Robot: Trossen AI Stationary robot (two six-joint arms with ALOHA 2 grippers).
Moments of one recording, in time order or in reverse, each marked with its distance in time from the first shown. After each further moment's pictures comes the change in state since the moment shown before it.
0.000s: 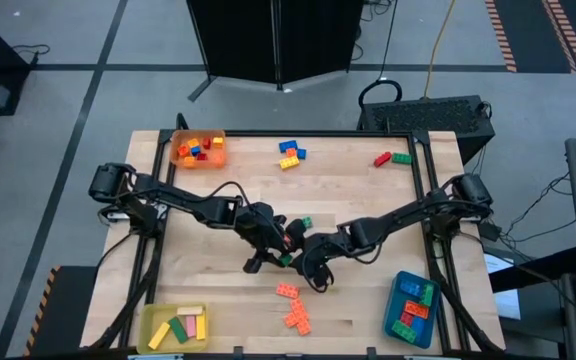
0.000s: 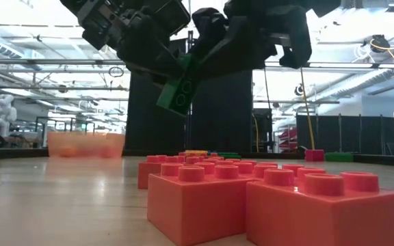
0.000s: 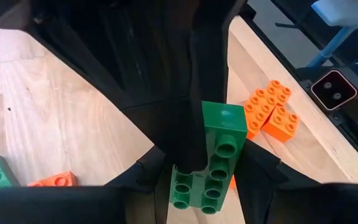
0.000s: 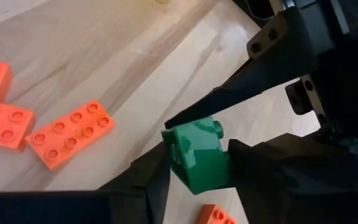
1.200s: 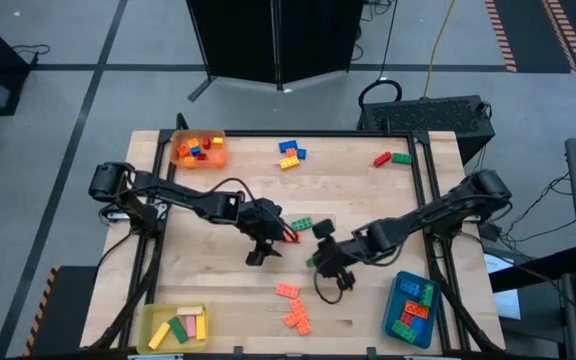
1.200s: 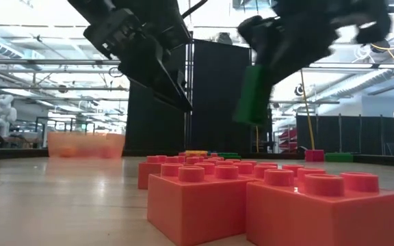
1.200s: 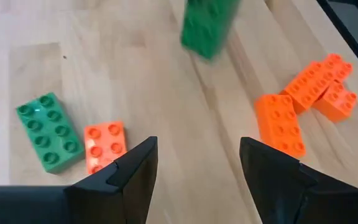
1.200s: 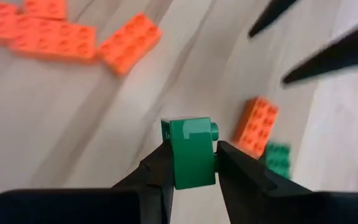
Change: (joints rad) left arm 0.035 -0.003 0.030 -0.163 -0.125 -0.002; right arm 0.087 -0.149 -0.004 -0.455 0.097 0.310
